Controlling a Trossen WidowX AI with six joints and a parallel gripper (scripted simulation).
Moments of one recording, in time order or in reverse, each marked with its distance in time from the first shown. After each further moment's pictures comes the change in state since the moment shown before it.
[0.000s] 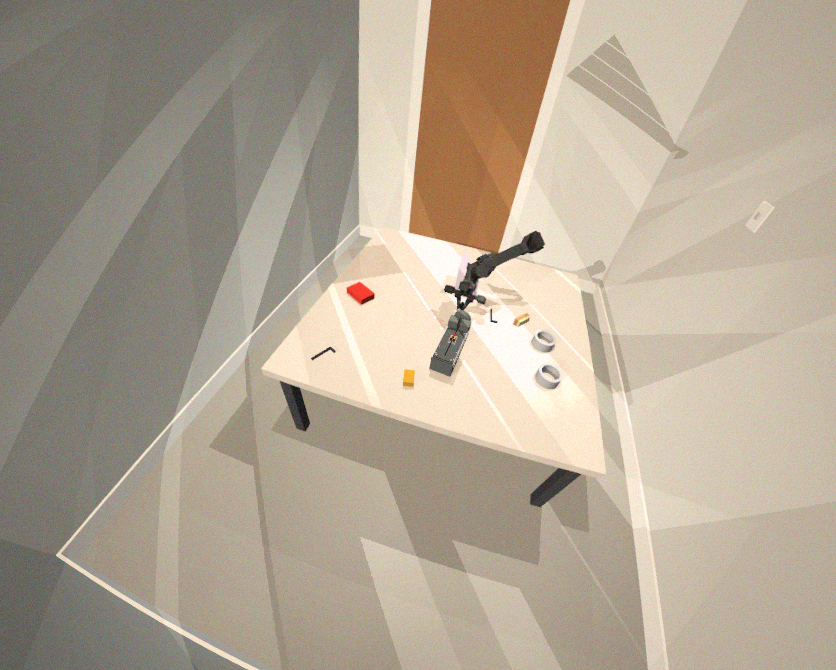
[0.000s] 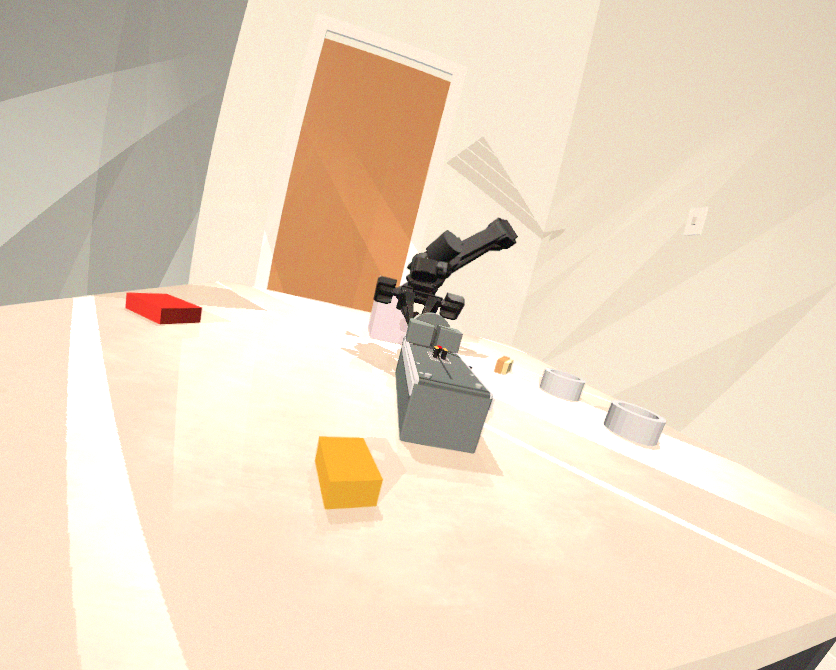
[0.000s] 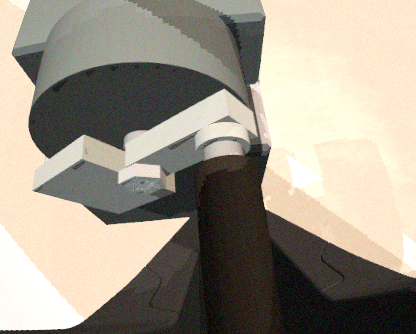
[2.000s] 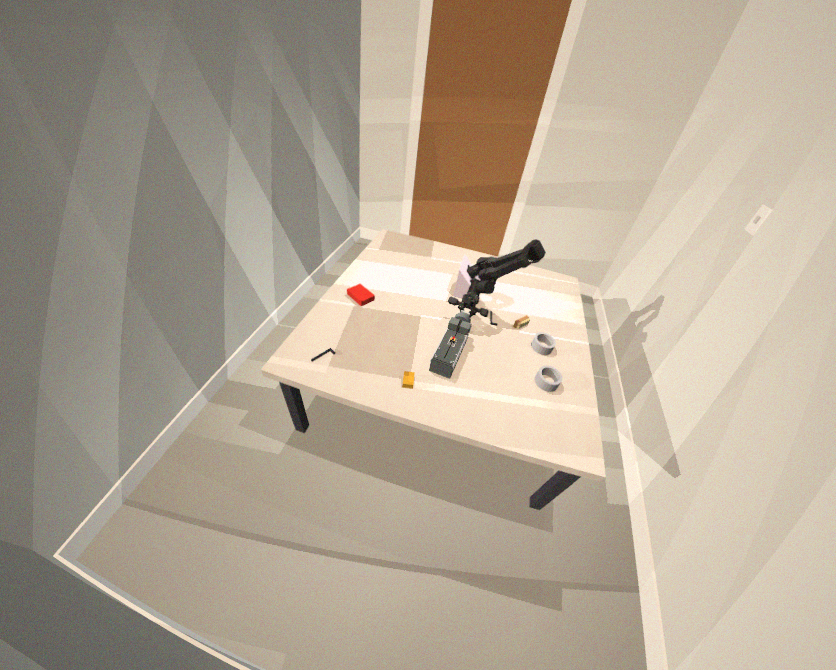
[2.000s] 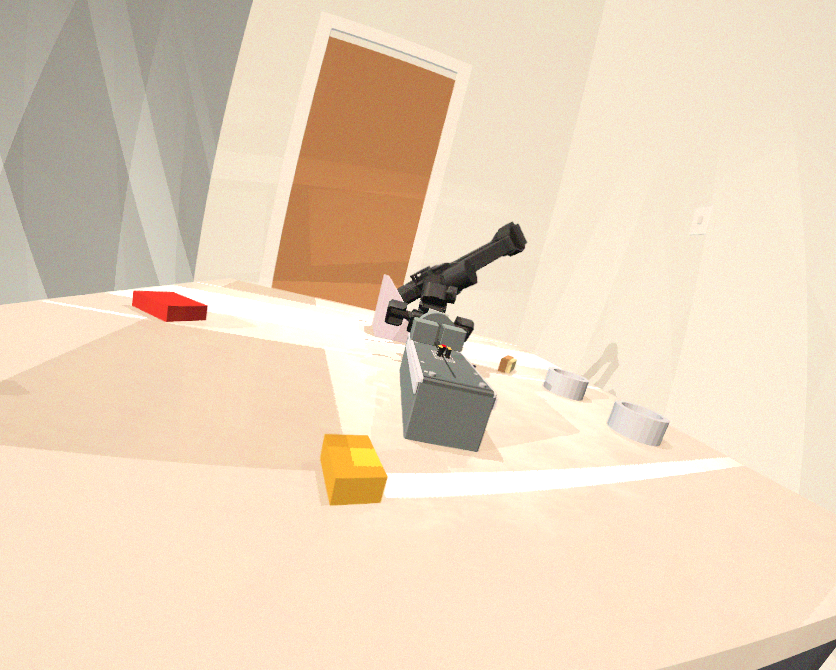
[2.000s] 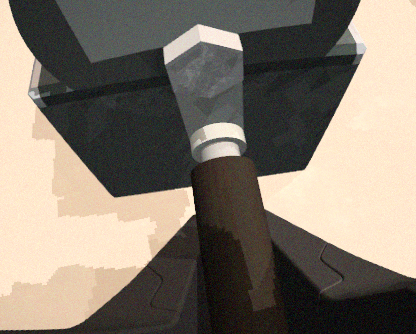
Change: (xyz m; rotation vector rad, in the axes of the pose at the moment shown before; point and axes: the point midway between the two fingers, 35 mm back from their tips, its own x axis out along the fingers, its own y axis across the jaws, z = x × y) arm 0.033 0.024 -0.034 0.026 0.002 -0.036
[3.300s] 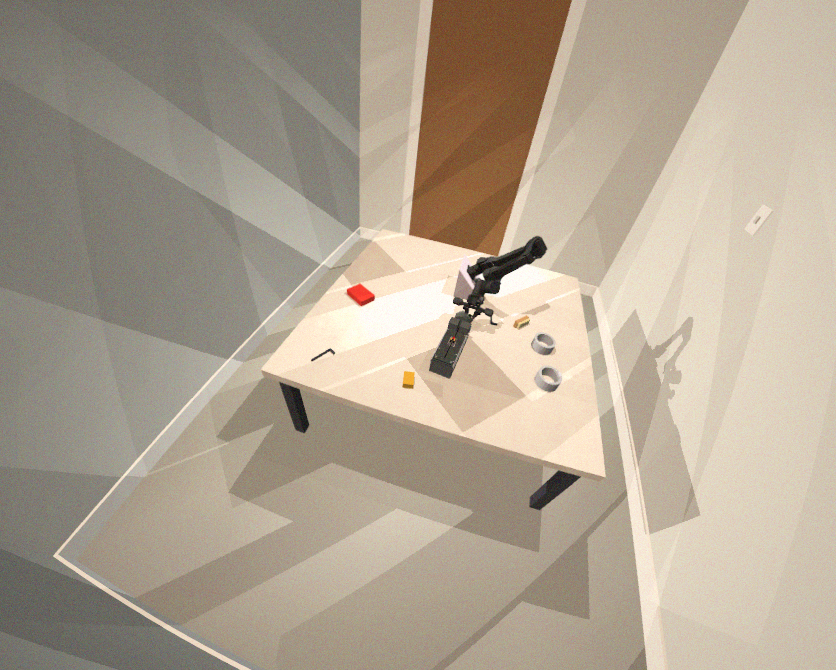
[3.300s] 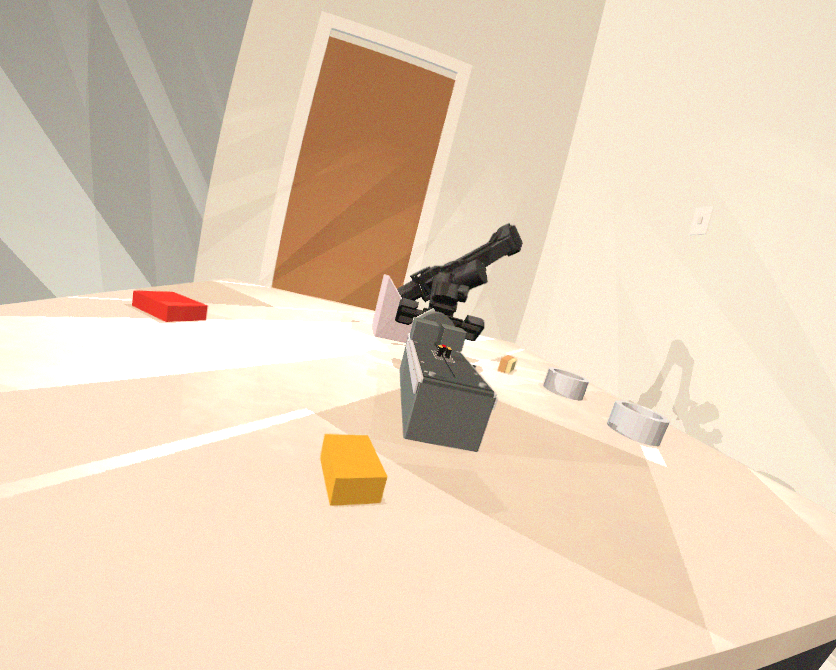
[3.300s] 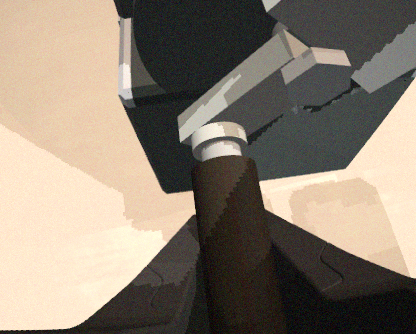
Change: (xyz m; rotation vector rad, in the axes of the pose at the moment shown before) arm -0.006 0.022 0.005 -0.008 0.012 0.010
